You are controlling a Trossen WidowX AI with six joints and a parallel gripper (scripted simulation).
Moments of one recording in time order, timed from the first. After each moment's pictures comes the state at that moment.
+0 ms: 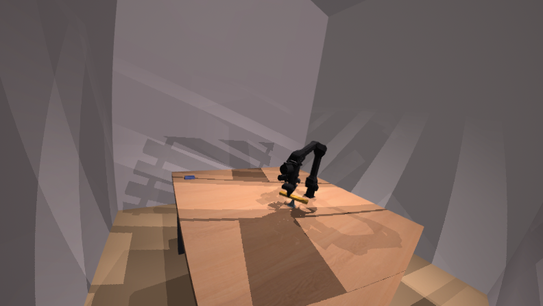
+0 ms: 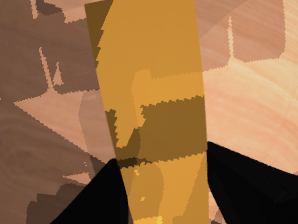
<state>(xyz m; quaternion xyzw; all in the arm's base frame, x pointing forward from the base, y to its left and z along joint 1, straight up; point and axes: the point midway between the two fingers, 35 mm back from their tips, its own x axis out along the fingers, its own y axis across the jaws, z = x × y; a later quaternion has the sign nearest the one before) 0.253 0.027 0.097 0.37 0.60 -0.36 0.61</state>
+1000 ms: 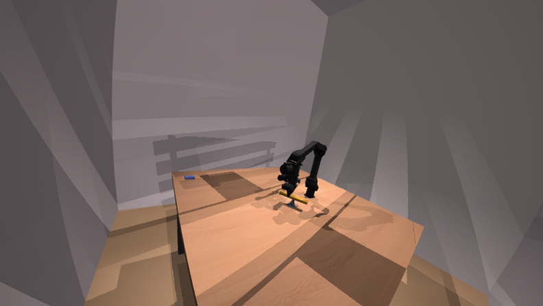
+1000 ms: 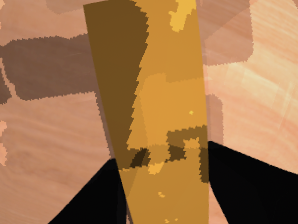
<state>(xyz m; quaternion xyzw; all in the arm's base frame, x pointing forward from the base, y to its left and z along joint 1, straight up) 0.253 0.027 0.097 0.37 0.60 -0.36 0.61</state>
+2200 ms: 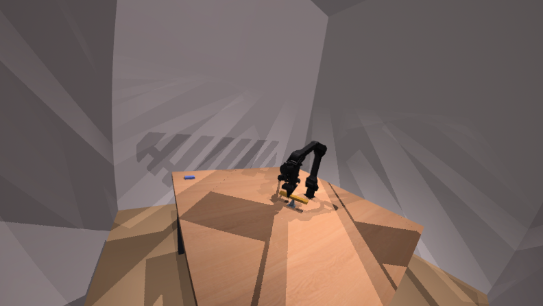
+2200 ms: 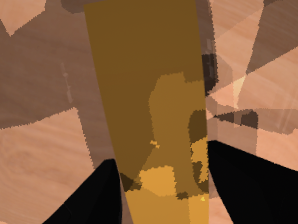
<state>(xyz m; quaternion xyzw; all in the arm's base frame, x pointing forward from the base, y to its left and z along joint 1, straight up) 0.253 0.027 0.097 0.37 0.60 -0.36 0.61</state>
